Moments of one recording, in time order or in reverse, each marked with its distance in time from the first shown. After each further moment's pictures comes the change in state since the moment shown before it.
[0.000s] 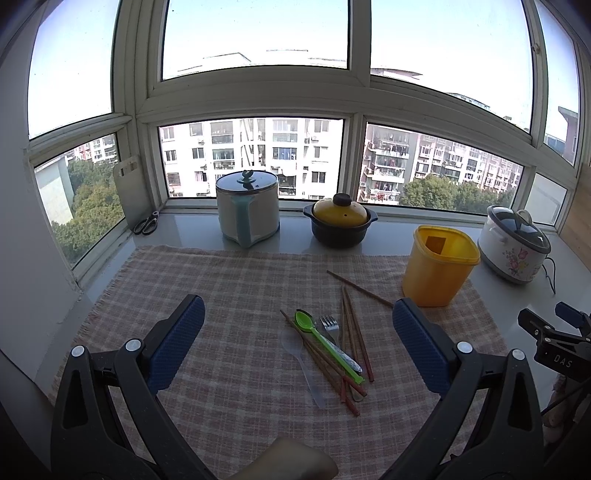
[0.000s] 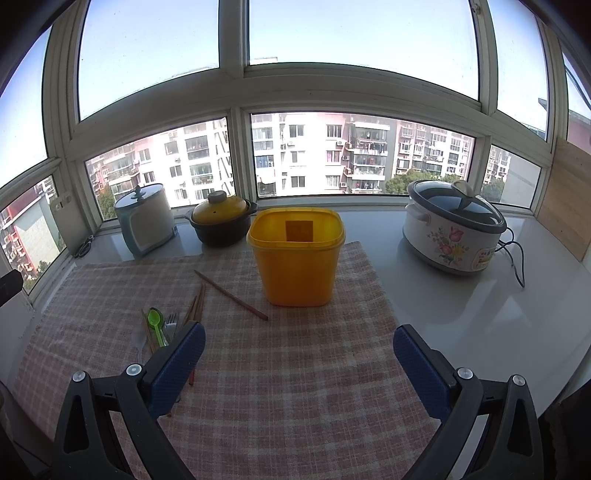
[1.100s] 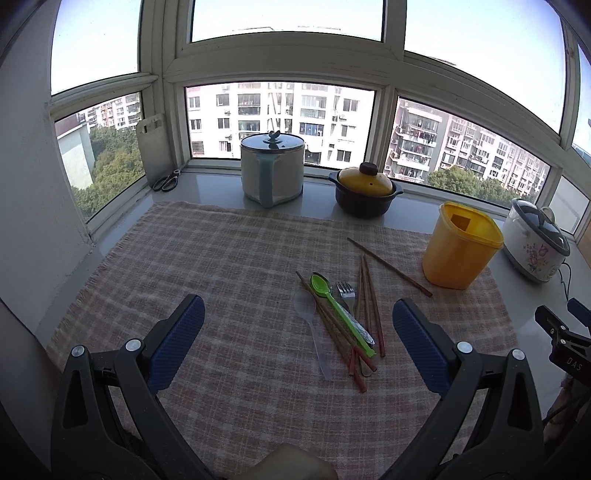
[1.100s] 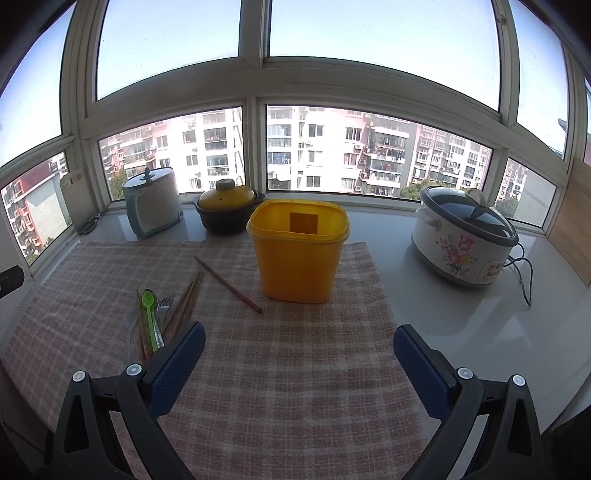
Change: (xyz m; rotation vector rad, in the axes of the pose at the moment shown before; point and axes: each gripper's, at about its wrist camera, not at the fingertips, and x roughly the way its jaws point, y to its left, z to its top) left arm 0.016 0.005 -0.036 -0.097 0.121 0.084; right arm 0.014 -0.012 -0.007 -0.106 0.006 0.039
